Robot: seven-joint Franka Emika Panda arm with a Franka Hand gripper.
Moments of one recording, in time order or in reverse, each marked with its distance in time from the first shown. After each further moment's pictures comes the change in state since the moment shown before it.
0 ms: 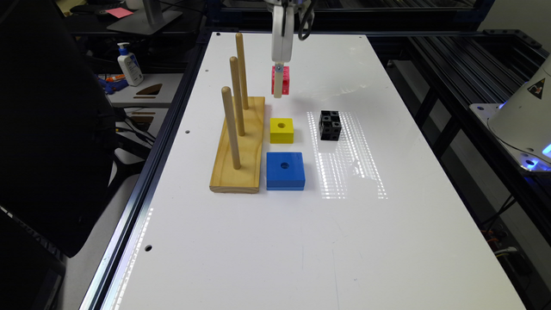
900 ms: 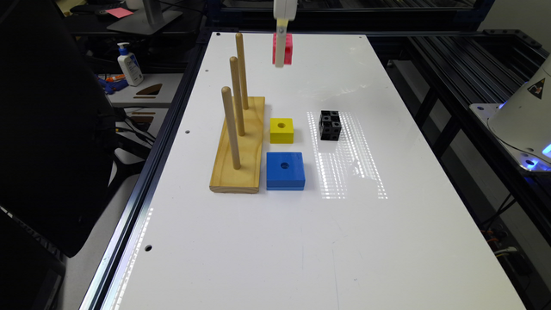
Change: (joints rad) arm 0.000 -0.186 0.000 0.002 0.000 -0.171 0.000
